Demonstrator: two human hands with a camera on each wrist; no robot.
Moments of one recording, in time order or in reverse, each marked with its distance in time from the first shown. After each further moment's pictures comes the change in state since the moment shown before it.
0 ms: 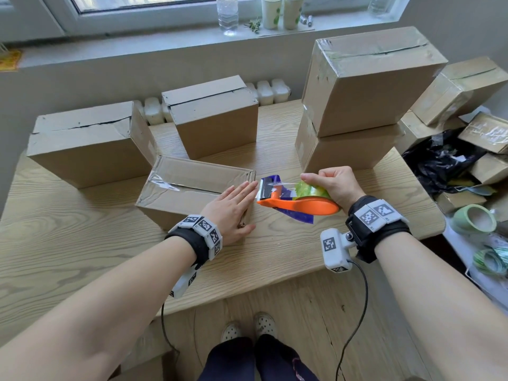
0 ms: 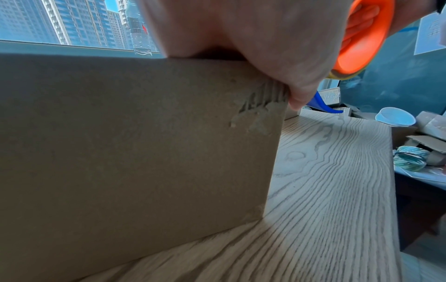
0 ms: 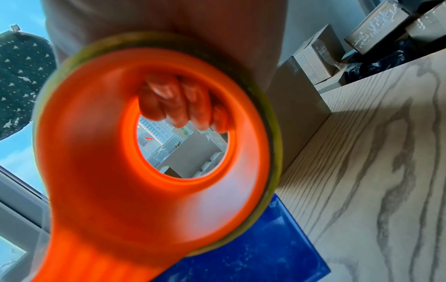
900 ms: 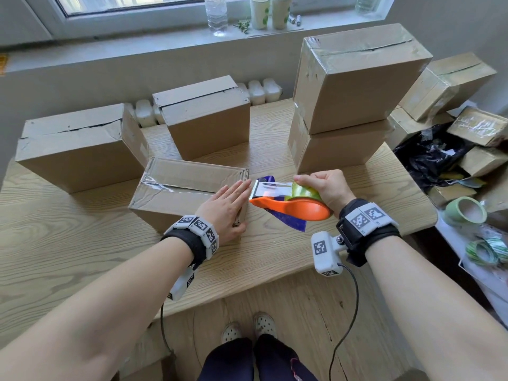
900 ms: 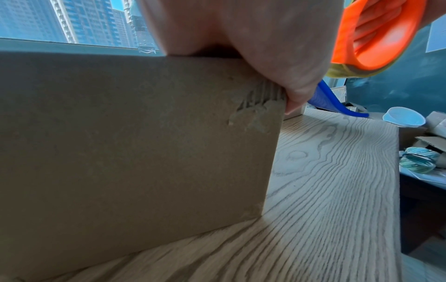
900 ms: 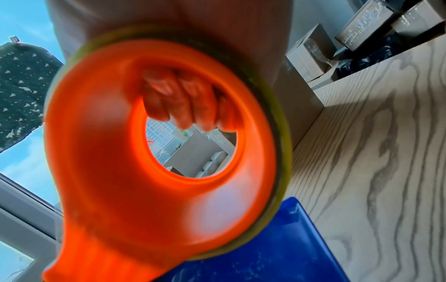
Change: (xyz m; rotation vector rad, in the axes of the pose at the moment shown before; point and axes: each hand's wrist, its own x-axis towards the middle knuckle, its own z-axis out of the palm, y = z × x) left_hand 0.000 0.002 0.000 0.008 -0.021 -0.014; right_hand -0.011 0.008 0.007 0.038 0.035 0.069
